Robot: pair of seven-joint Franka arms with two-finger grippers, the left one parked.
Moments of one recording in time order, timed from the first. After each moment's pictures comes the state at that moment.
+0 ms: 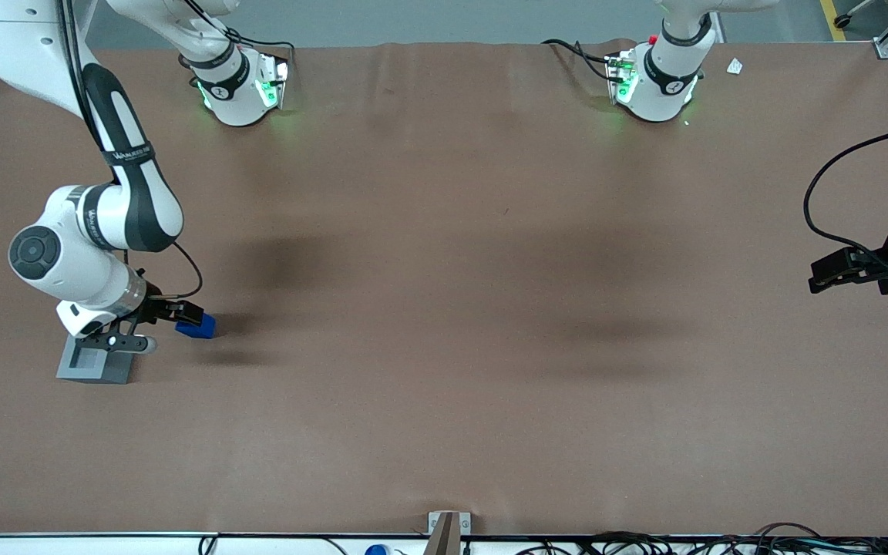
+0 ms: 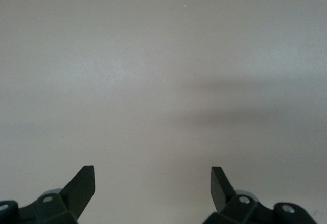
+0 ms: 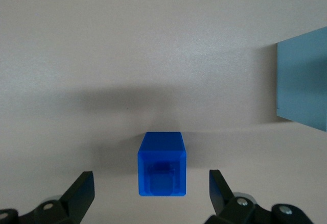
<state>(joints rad) 0.03 0.38 -0.05 -2.00 0.03 2.39 0.03</state>
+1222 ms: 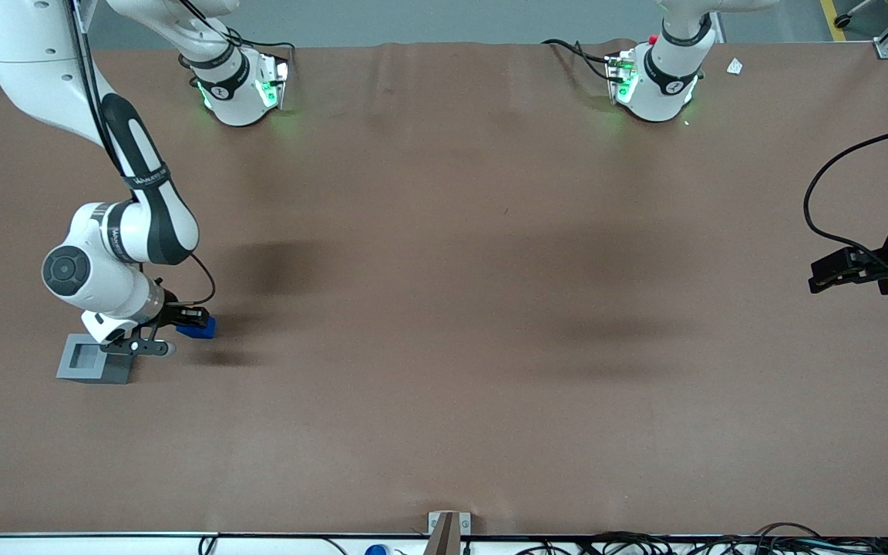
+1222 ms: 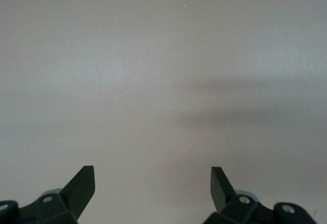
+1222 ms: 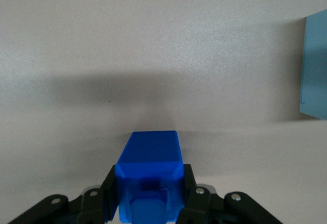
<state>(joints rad) 0.03 0.47 -0.05 -2.00 0.02 2.43 0.03</state>
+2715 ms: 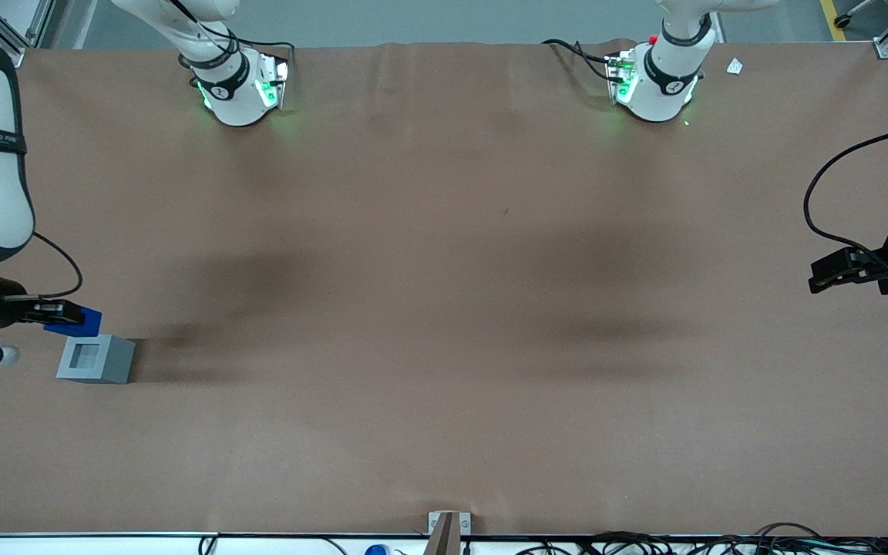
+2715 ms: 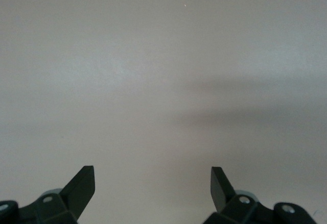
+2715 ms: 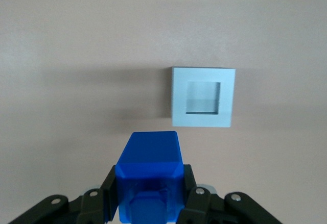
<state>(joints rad) -0.16 0.40 -0.06 -1.57 0.00 1.90 -0.24</state>
